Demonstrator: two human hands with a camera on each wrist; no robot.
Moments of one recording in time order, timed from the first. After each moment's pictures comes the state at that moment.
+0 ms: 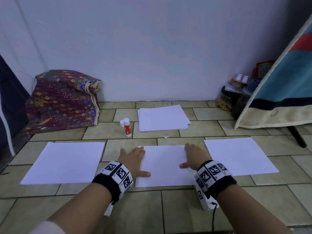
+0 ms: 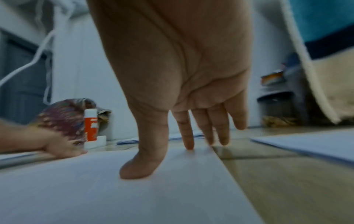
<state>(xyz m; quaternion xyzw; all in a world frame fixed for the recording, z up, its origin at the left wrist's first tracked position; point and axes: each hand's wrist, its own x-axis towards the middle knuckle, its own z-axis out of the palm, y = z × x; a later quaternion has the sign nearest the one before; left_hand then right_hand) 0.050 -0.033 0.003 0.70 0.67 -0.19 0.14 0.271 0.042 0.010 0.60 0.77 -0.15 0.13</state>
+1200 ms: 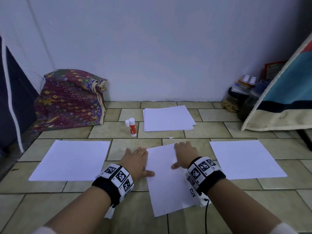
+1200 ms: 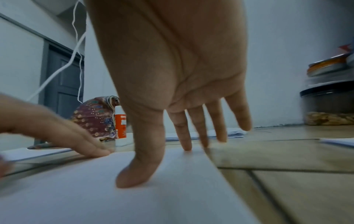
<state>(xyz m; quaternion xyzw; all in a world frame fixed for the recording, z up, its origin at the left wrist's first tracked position) 0.050 -0.041 0.011 0.71 0.67 -0.17 0.14 0.225 0.036 0.019 0.53 0.83 -0.09 0.16</state>
